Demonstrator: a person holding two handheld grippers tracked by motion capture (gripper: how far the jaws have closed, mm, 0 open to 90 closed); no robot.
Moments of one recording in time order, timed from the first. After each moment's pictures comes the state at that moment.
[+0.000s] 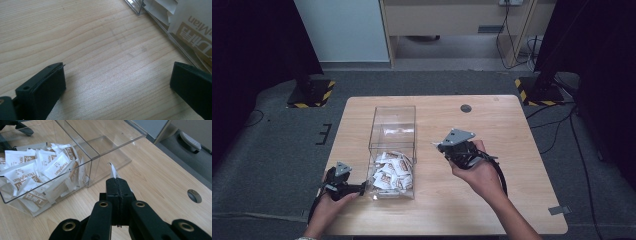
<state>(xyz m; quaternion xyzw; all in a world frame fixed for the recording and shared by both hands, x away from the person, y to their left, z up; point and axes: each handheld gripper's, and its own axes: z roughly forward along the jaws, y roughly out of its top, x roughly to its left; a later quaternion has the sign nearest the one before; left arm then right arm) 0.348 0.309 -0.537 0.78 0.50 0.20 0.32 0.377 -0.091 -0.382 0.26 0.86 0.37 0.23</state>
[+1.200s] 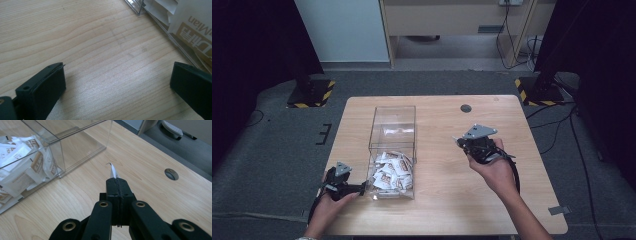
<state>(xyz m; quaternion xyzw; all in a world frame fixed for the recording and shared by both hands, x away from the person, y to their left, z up) 0.348 0.309 -0.537 0.78 0.50 0.20 0.32 0.398 -0.142 -0.399 0.33 0.83 0.37 0.25</state>
